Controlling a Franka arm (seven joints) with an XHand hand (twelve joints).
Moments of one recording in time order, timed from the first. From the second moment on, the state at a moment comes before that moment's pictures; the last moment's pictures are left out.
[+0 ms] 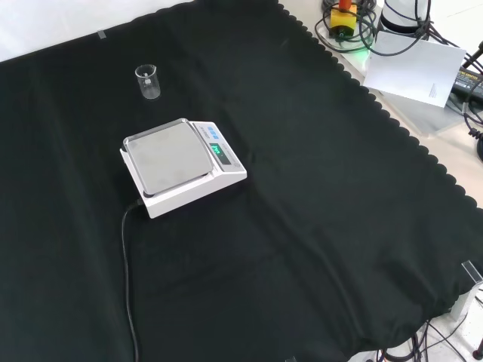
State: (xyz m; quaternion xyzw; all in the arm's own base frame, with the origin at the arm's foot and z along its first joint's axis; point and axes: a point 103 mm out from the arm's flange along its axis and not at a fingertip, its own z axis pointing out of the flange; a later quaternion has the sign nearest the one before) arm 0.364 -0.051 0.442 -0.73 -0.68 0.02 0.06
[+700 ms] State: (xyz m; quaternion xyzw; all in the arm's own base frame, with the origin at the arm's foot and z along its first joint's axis) arm 0.444 -0.127 0.356 -0.73 -0.68 0.04 0.12
